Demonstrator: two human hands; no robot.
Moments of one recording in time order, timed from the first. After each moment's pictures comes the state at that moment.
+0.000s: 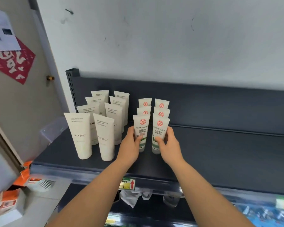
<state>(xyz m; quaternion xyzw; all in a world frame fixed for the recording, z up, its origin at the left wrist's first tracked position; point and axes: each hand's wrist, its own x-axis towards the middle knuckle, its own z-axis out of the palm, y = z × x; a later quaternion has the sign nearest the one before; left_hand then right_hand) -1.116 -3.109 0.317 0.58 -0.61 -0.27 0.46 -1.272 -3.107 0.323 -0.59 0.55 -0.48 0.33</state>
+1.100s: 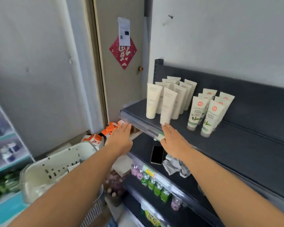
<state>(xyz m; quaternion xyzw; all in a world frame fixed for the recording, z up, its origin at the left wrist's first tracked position) -1.018 -2.877 0.313 0.84 -0.53 -0.01 0.10 -1.205 -3.004 0.317 -0.93 0.34 -0.10 0.08</state>
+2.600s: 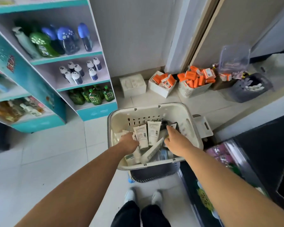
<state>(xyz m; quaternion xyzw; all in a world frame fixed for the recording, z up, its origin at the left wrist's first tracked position) -0.710 -2.670 0.077 0.88 -0.04 -0.38 0.28 -0.782 -2.862 0.083 -0.92 0.17 0.24 0.24</state>
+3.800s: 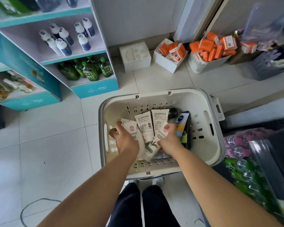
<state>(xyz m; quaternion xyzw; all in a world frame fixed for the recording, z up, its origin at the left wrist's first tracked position) -0.705 -2.690 -0.023 0.87 0.24 -0.24 0.36 -0.750 -2.832 -0.030 -0.68 0.42 0.22 0.56</state>
